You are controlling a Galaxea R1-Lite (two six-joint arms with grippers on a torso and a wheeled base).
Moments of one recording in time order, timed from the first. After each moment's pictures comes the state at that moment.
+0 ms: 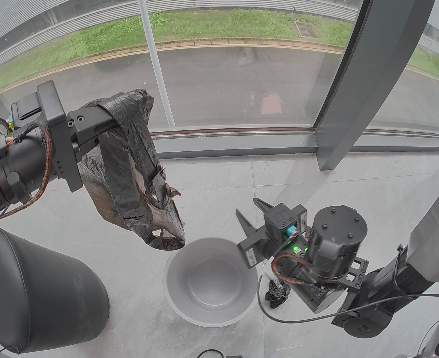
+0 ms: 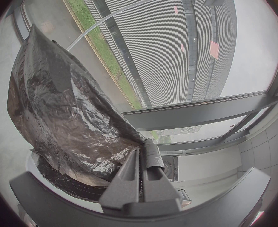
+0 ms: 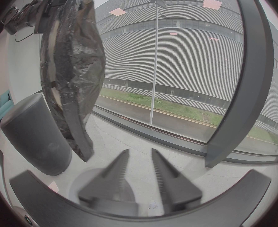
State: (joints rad) left arm -0.53 1.28 -0.88 -0.46 -0.31 -1.02; right arm 0.88 2.00 -0.66 -1.32 -0.45 -0.26
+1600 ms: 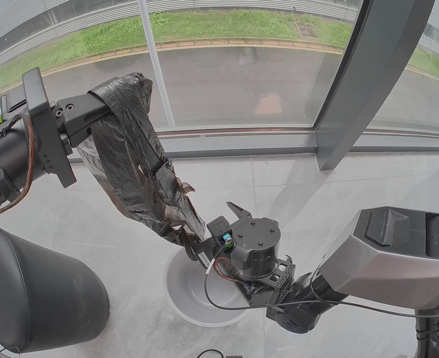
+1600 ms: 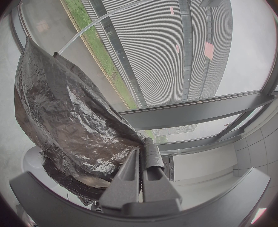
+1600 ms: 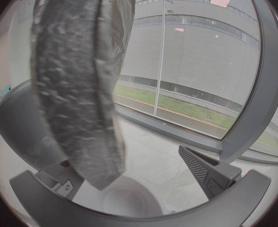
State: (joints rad) left arm -0.57 1.24 -0.90 -0.46 -0.29 -1.03; right arm 0.90 2.32 -1.02 -1.22 -0.46 -0.27
